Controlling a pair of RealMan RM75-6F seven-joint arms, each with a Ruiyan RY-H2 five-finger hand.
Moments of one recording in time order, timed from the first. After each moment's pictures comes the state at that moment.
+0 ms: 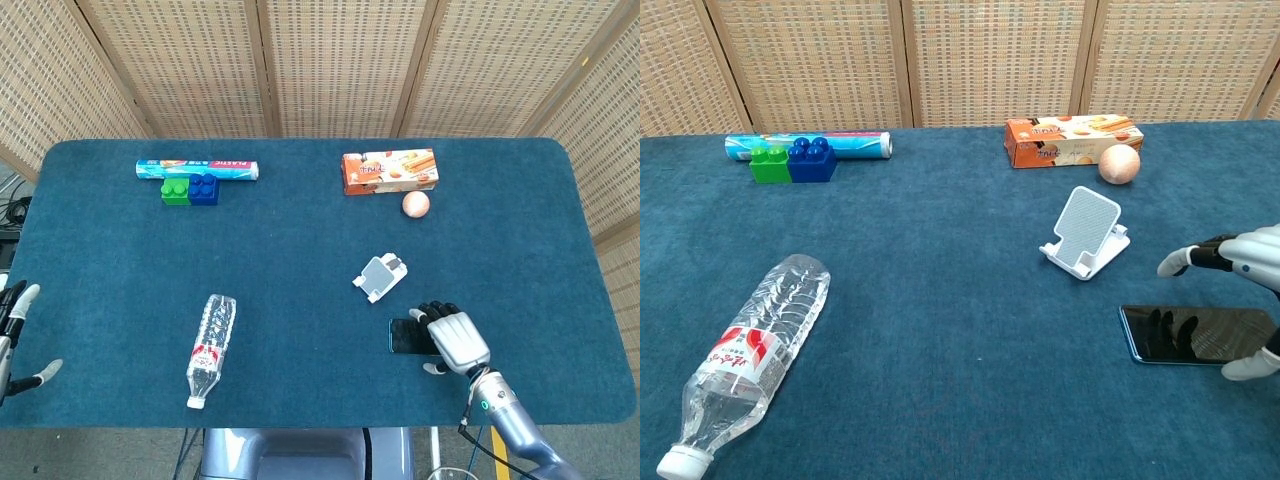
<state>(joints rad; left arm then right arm) -0.02 -1.01 0.00 -1.76 1.53 1.54 0.06 0.38 -1.39 0.08 -1.61 -1.36 0.99 -0.45</state>
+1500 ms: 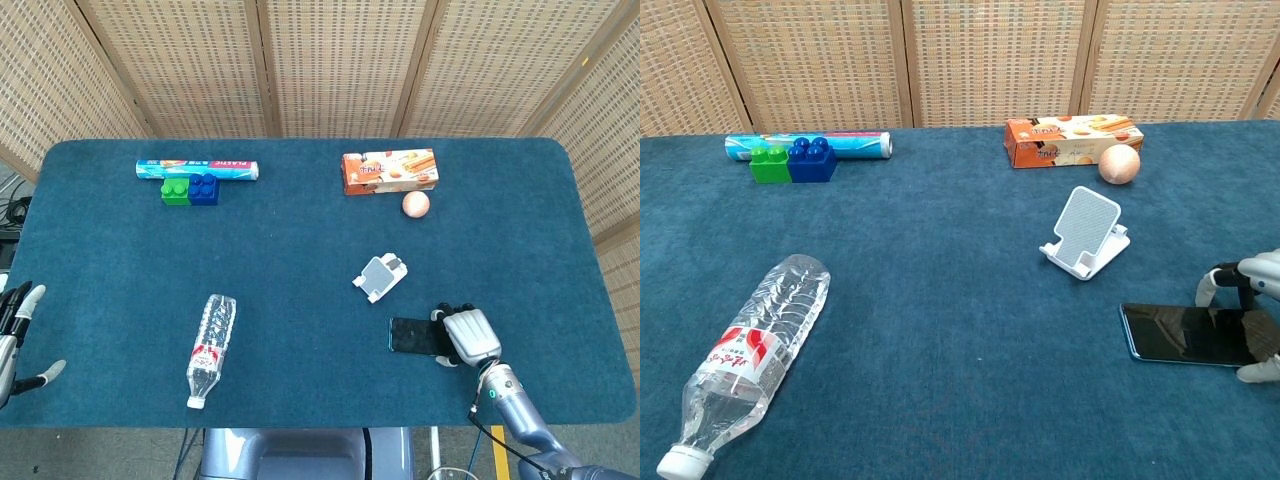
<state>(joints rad) -0.03 -1.02 0.00 -1.77 1.52 1.52 0.09 0.42 -1.47 0.03 -1.38 -1.31 0.96 -0.33</state>
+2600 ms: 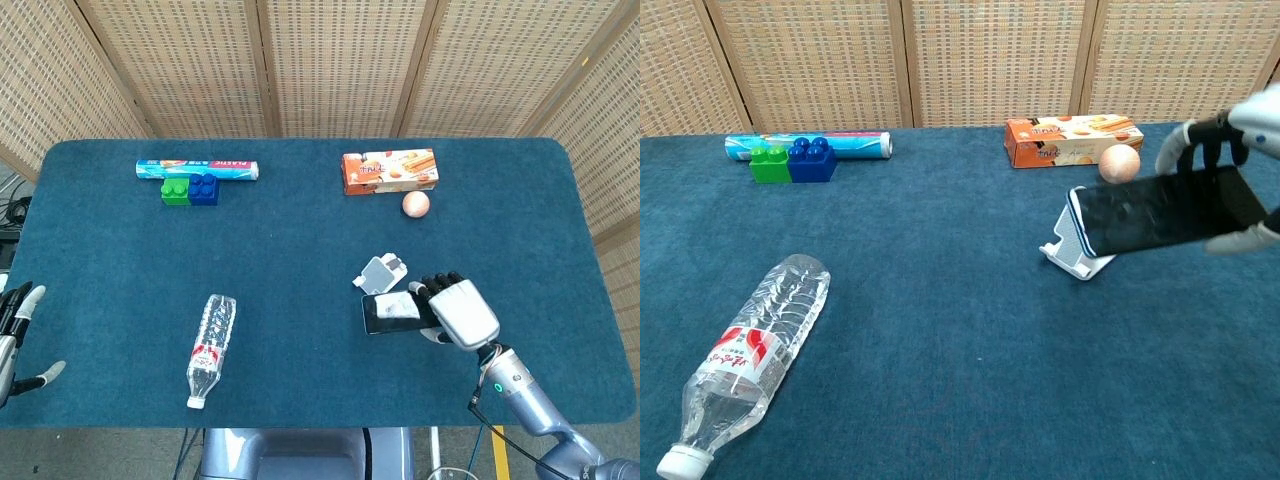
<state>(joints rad) -0.03 -1.01 0.00 -1.77 1.52 1.51 0.07 0.48 -1.28 0.10 -1.60 -1.62 1.20 -0.35</state>
